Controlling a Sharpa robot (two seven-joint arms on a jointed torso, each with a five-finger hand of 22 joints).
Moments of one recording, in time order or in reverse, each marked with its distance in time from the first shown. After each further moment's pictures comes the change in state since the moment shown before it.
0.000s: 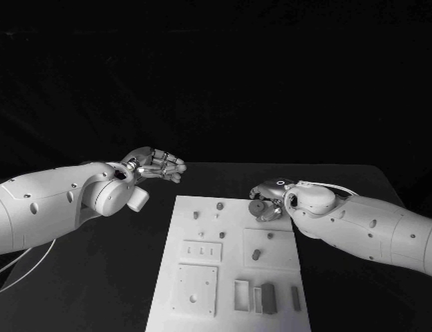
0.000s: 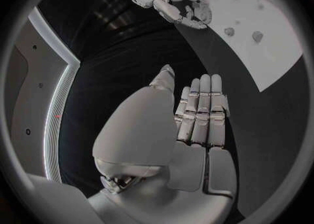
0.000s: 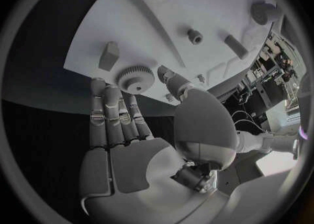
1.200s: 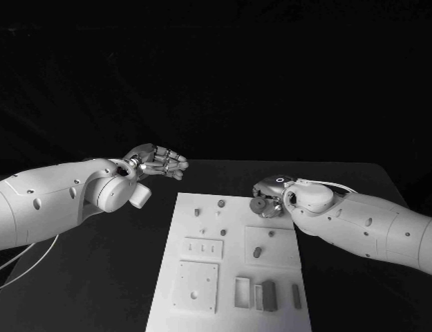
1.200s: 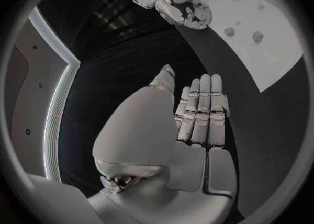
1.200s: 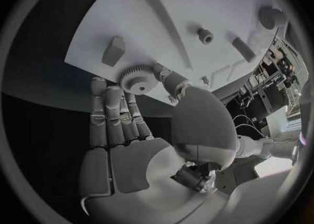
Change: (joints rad) left arm 0.000 0.001 0.000 0.001 -0.001 0.001 -0.002; left_hand 0.000 0.000 0.003 0.003 0.000 0.000 0.000 0.000 -0.001 0.000 0.000 0.000 0.000 0.000 0.000 0.000 0.003 -0.002 0.000 0.000 0.000 0.001; right arm 0.001 0.029 -0.011 -0.034 -0.034 -0.019 -0.008; right_hand 0.087 0.038 0.034 -0.019 0.000 0.098 0.075 0.108 0.041 0.094 -0.062 0.097 0.036 0.042 -0.077 0.039 -0.036 0.000 0.024 -0.013 0.035 0.000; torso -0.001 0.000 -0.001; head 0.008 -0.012
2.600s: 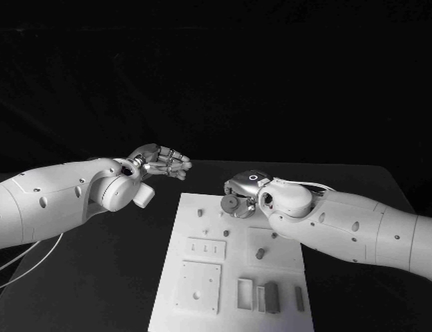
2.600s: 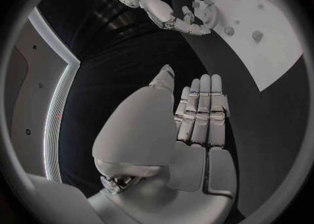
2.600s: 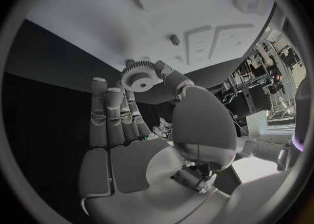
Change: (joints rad) left arm 0.000 0.000 0.000 -0.001 0.000 -0.004 0.000; left_hand -0.004 -0.004 0.003 -0.003 0.000 -0.004 -0.004 0.000 -0.002 -0.004 0.004 -0.003 0.000 0.000 0.000 -0.004 0.005 0.008 0.000 0.000 0.000 0.002; right arm 0.041 0.071 -0.001 0.166 -0.052 -0.061 -0.048; right_hand -0.009 0.030 -0.007 -0.049 -0.008 0.077 0.042 0.025 -0.013 0.062 -0.017 0.035 0.019 0.027 -0.012 0.013 -0.016 0.002 0.027 -0.012 0.019 0.001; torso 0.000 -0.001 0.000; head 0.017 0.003
